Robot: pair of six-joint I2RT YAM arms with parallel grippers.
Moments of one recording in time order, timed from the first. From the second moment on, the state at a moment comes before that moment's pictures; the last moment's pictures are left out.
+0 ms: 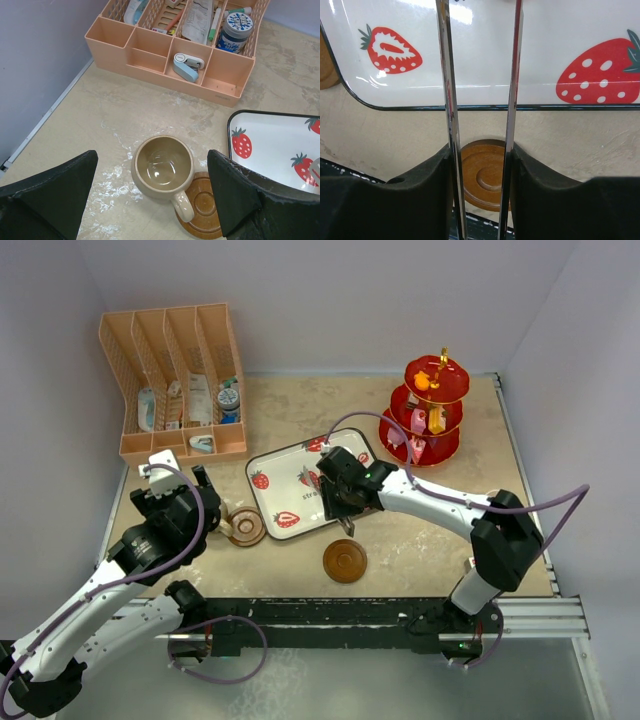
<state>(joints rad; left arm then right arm) -0.75 0.66 0.83 -0.85 -1.10 -0.69 0.86 1.62 1.18 -0.64 0.12 0.58</state>
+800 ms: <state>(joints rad) -0.75 0.67 0.83 -0.85 -1.09 -0.69 0.86 1.57 1.11 -0.69 0.17 0.59</state>
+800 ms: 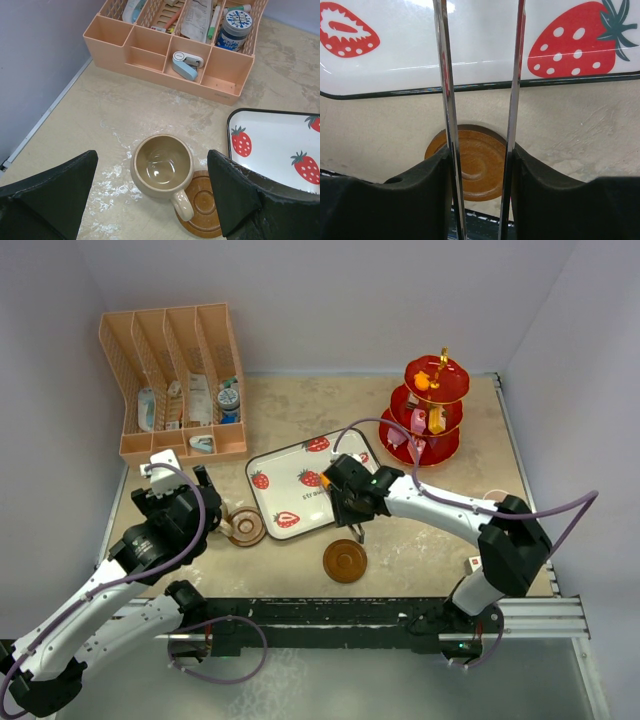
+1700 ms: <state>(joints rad) -0.75 0.67 0.83 -0.85 -1.09 -0.68 0.88 1.58 1.14 -0.74 0.19 0.58</state>
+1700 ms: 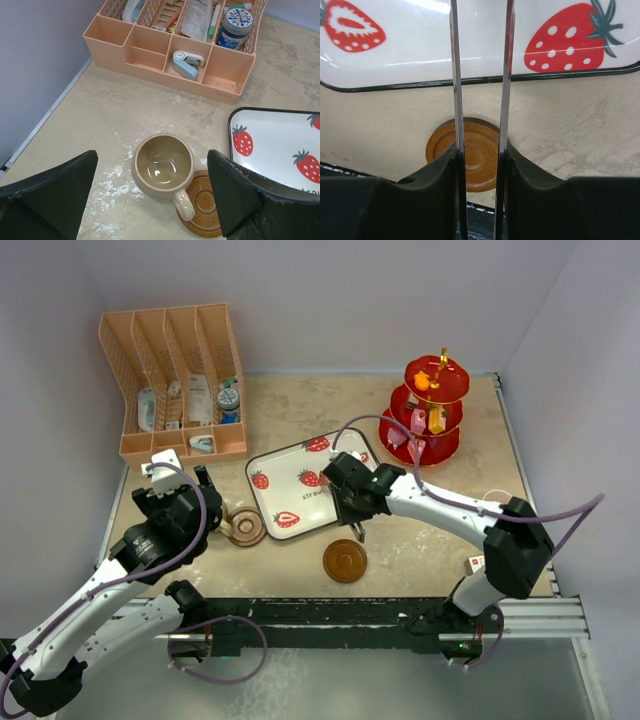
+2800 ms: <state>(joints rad) -0.75 0.67 0.83 -0.85 -1.08 -0.68 0.27 1.24 1.49 -0.99 0.16 0.35</state>
